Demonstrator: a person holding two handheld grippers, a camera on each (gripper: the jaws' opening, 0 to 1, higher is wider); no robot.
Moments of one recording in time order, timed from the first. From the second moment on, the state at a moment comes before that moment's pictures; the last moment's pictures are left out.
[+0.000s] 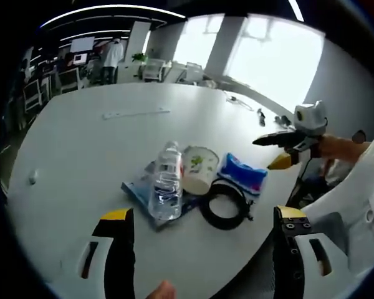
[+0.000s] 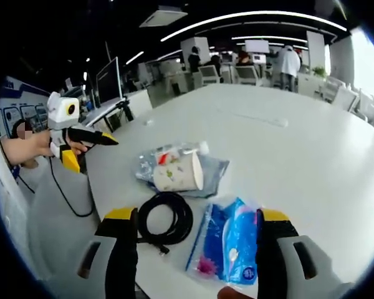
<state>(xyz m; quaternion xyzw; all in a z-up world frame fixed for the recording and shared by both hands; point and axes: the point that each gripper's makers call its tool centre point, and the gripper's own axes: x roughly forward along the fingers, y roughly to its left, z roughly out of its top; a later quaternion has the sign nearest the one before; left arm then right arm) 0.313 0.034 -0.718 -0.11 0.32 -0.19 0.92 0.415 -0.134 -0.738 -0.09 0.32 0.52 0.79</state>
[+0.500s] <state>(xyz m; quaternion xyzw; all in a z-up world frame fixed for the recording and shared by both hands) 0.332 0.005 -0.724 -0.09 0.33 -0.21 0.92 0.416 -0.115 -0.734 -0.06 0.32 0.54 0.78</state>
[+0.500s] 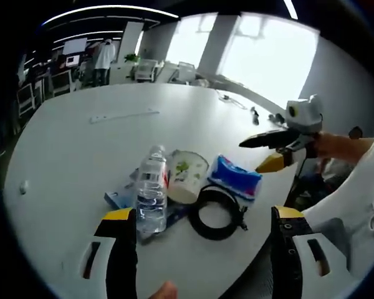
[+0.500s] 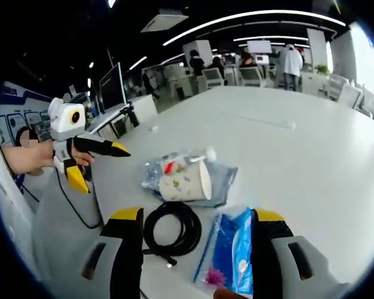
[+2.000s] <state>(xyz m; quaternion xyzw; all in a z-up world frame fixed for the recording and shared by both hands) 0.367 -0.030 -0.751 -0.07 0.37 -0.24 0.90 0.439 -0.051 -0.740 -0.03 0.33 0.57 0.75</state>
